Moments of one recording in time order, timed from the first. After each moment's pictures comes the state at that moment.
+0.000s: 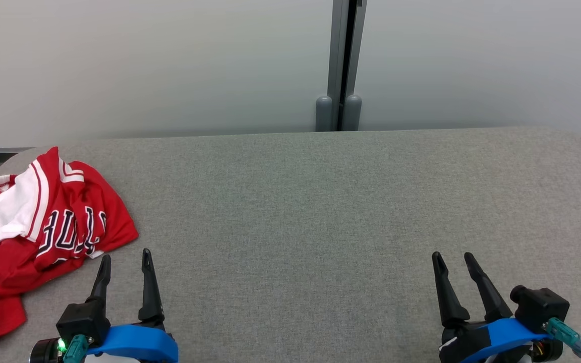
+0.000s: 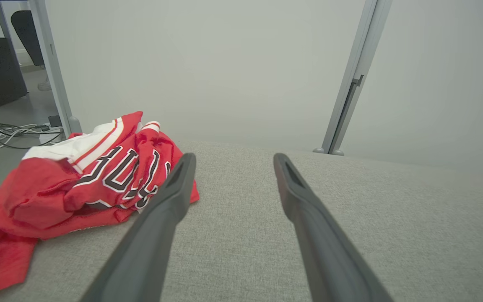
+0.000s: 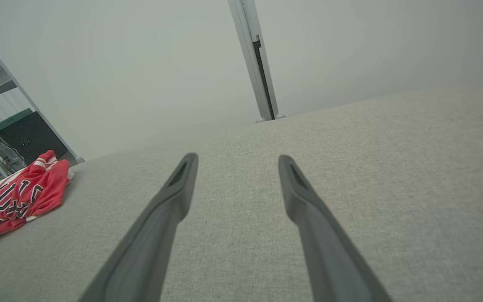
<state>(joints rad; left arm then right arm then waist) -0.03 0.05 -0.01 0.28 -0.18 -0.01 -0.23 -0.06 -0.05 0.07 0.31 0.36 0.13 -0.23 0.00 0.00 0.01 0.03</state>
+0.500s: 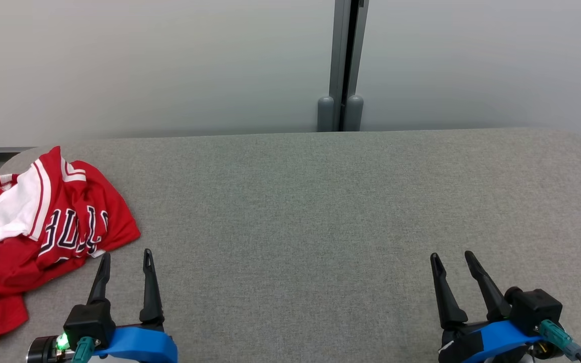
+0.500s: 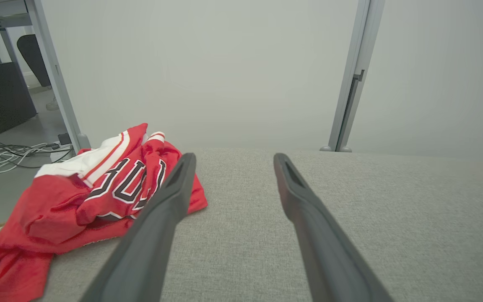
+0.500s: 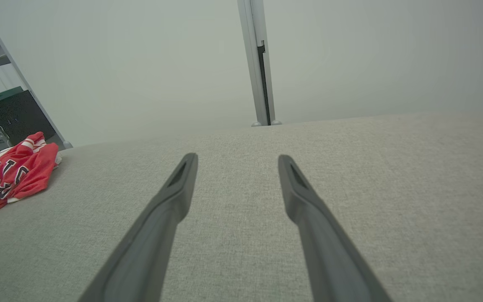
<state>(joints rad) -0.03 0.05 0.00 0.28 -0.10 -0.01 -0.26 -0.06 -0.05 0.07 0.31 0.25 0.13 -0.26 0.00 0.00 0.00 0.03</state>
